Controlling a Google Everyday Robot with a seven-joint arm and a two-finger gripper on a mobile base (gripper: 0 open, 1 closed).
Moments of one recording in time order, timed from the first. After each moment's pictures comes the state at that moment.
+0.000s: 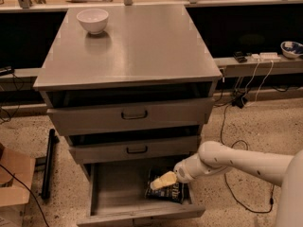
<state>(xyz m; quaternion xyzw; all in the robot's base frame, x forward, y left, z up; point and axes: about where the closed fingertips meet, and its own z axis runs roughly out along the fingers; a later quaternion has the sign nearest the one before) 0.495 -0.064 0.404 -0.24 0.91 0.33 0.10</state>
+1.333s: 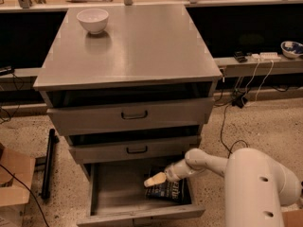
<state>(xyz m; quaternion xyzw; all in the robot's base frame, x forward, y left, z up) 0.564 -0.033 0.243 -0.23 0.89 0.37 0.10</state>
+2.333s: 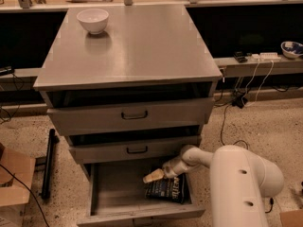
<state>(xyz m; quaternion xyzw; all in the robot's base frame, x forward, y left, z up) 0.591 -0.037 0.213 -0.21 0.91 0.35 0.09</state>
